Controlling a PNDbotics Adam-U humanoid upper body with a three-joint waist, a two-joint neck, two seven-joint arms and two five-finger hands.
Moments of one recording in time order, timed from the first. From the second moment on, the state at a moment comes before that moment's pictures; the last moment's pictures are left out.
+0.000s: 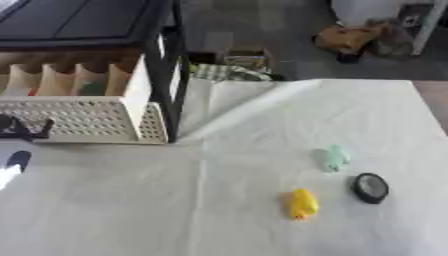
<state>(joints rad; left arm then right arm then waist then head) -0.34 1.16 -0.10 -1.98 -0.56 0.22 -0.36 -0.16 -0.41 -0.23 -1.98 0.23 -0.28 -0.36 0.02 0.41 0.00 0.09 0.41</state>
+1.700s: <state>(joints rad) -0.29 1.17 -0.04 -1.99 -0.42 0.11 -0.22 -0.16 -0.40 -0.24 -1.98 0.23 -0.29 -0.36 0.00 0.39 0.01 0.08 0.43</state>
